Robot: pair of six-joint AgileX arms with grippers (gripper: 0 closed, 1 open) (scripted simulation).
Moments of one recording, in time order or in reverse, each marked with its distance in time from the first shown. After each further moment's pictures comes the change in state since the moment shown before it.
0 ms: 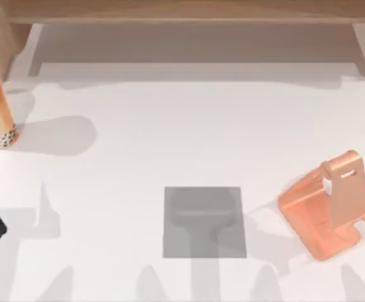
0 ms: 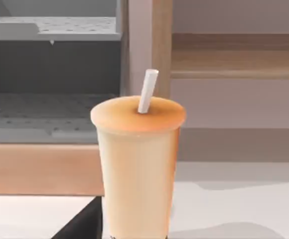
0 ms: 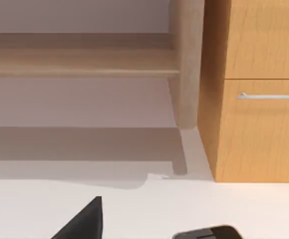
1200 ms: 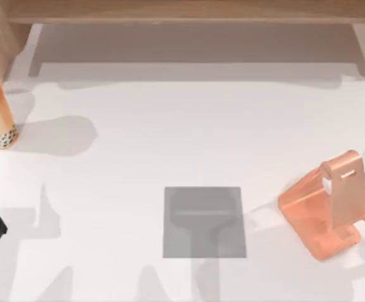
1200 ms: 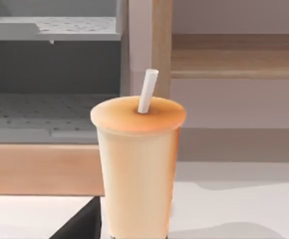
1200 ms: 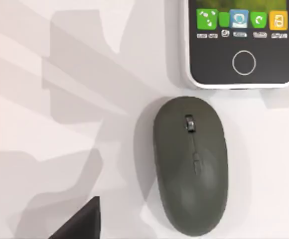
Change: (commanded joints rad) left arm 0.000 0.000 0.000 0.000 0.000 0.000; right arm -0.128 1.193 0.820 -0.778 -0.003 -0.387
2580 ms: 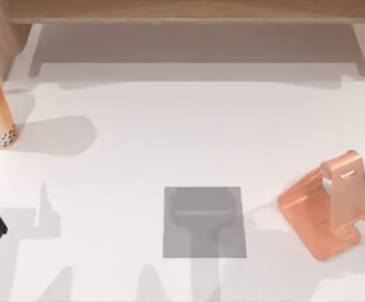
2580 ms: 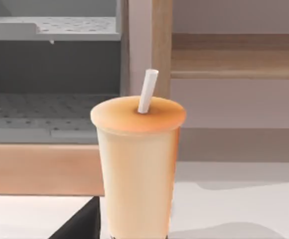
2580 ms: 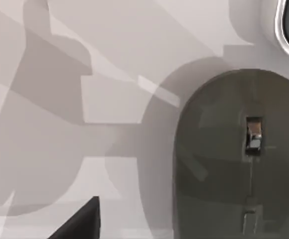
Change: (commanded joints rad) left arm 0.000 0.000 0.000 0.000 0.000 0.000; right arm -0.043 0.542 0.150 -0.027 -0.001 -0.135
